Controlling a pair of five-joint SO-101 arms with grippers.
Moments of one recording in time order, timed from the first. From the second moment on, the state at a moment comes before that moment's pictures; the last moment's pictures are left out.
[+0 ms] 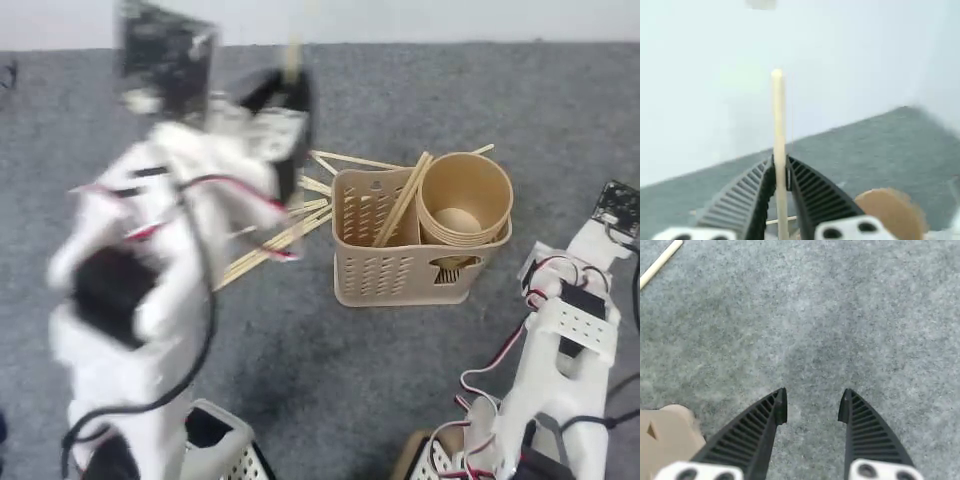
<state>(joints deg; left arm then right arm) 25.2 -27.4 -15.2 70.2 14.4 24.9 -33.1 61.8 31.8 -2.9</state>
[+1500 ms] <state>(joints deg) -2.7 -16.6 19.0 71.4 -35.6 23.0 -33.1 62.5 31.8 -2.7</state>
